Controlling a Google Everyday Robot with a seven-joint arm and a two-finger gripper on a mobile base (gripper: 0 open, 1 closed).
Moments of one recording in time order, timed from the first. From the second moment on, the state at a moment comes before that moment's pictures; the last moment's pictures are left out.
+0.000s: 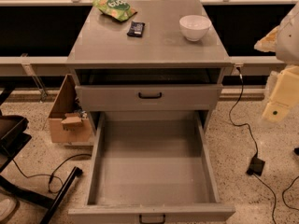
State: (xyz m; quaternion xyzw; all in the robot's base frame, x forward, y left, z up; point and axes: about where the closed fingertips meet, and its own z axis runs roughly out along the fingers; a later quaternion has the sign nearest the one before) arm 0.438 -0.217 0.976 -0.60 0.78 -0.03 0.16
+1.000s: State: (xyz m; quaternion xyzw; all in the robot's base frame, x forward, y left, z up) arm 0.509 -0.144 0.927 -0.56 0.79 0.06 0.25
